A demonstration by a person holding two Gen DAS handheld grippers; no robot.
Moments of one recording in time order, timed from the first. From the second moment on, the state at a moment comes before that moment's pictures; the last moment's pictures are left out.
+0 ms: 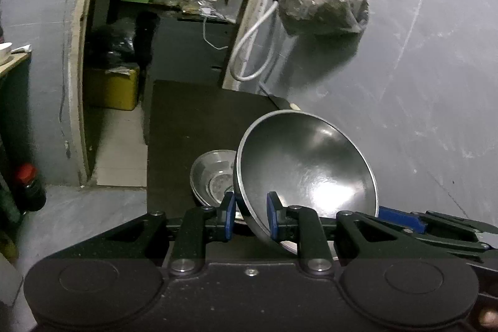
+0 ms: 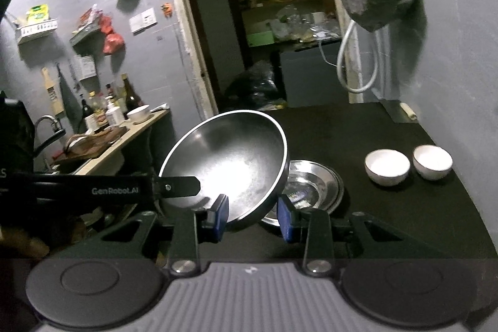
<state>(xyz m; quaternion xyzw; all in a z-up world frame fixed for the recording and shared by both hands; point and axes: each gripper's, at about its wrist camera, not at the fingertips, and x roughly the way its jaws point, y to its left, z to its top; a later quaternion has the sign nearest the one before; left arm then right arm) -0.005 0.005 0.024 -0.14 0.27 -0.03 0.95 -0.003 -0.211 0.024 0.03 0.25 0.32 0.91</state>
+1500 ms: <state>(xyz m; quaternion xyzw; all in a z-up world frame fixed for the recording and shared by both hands) 0.046 0.007 -0.008 -0.14 0.40 -0.01 0.91 0.070 -0.207 -0.006 -0.01 0.37 0.38 0.85</state>
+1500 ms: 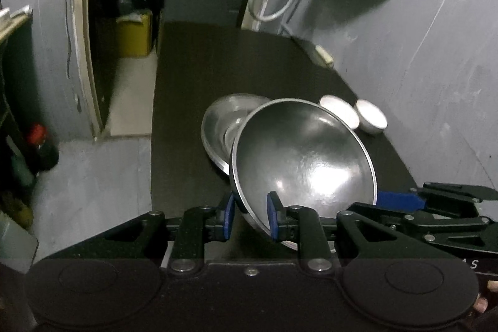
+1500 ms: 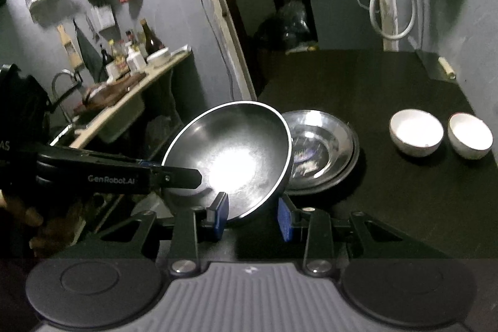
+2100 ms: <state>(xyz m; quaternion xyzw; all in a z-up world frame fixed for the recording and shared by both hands) 0.040 0.034 -0.043 -0.15 0.50 0.00 0.85 0.073 -0.167 -0.043 -0.05 0.47 0.40 0.79</state>
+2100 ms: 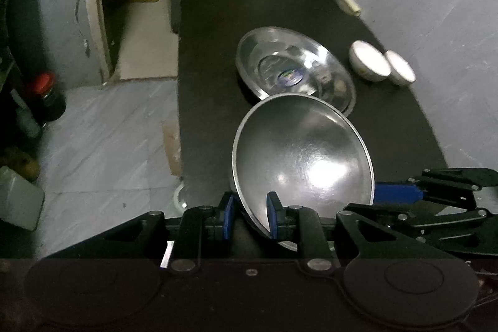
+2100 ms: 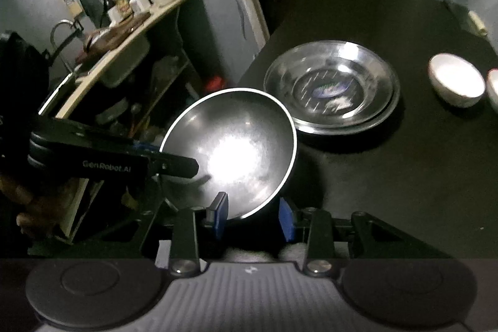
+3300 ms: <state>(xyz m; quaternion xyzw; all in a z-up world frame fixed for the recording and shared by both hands) 0.035 0.045 -0.040 -0.14 0.50 0.01 0.86 0.067 -0.161 -0.038 -0.06 0.47 0.36 0.81</state>
